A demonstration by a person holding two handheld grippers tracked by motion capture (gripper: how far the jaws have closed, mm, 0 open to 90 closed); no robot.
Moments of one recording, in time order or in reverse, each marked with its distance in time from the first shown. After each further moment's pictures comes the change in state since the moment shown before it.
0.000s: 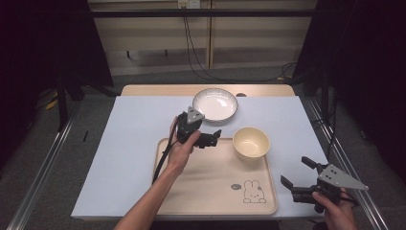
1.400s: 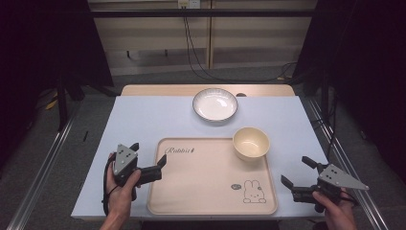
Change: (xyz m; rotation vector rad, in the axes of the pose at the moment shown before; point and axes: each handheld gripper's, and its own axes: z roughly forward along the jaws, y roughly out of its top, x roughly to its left) left arm 0.028 -0.093 -0.160 -0.184 0.225 -0.110; right arm 0.000 0.000 0.000 -0.006 -0.011 0.002
